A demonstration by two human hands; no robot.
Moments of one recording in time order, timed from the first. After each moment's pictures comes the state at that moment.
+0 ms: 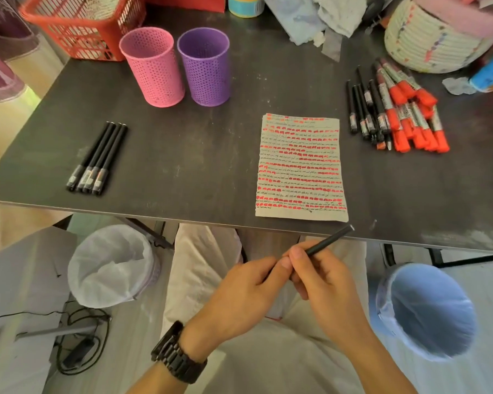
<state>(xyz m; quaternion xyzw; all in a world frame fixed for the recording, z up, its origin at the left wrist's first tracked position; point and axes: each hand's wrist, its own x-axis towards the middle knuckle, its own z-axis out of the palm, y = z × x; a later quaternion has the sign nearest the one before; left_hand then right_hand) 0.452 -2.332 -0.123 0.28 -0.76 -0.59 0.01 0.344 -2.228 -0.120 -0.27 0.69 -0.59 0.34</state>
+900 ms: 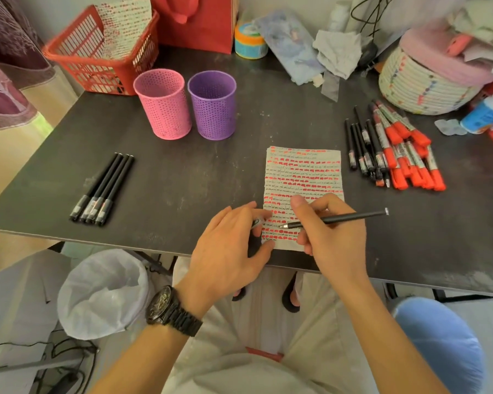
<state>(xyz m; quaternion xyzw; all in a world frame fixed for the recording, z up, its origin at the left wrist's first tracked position) 0.412 -2.418 -0.133 0.25 -0.92 -0.24 0.17 0.276 -2.309 -0.093 -0.27 0.71 -0.62 0.18</state>
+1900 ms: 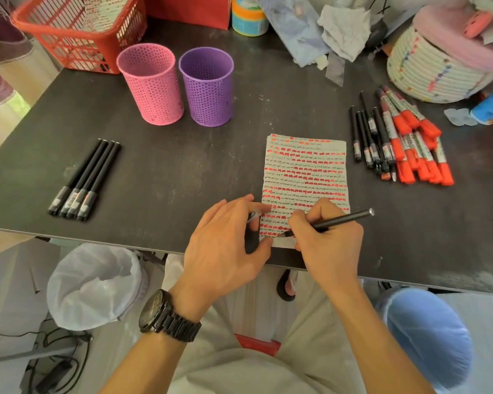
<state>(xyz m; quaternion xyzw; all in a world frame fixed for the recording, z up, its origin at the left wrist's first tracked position) 0.409 -2.415 -0.135 0.29 -0.89 -0.27 0.21 0.274 -2.313 -0.127 -0.31 0.77 -0.55 0.07</state>
